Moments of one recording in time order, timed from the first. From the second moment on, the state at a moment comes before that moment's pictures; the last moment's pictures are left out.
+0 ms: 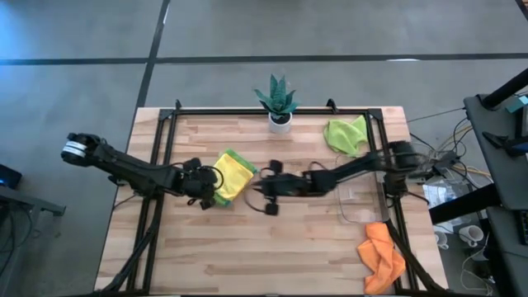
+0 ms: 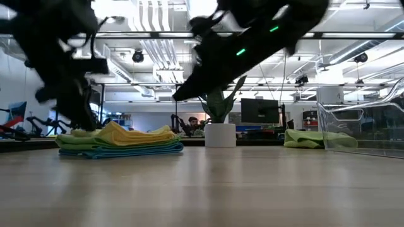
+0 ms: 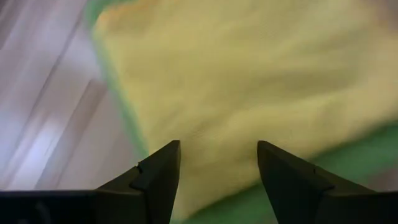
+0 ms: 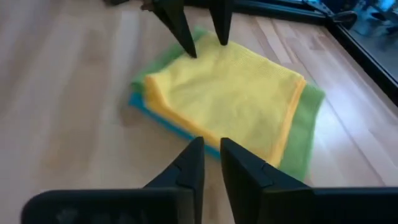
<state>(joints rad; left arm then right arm) -0.21 1.15 0.51 -0.55 -0.49 -0.53 0.11 1.92 1.09 0.29 0.28 -0.05</state>
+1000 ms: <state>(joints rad) -0.16 1.14 0.50 -0.56 -0.39 -0.54 0.00 2.15 1.36 0.35 0.04 -0.12</state>
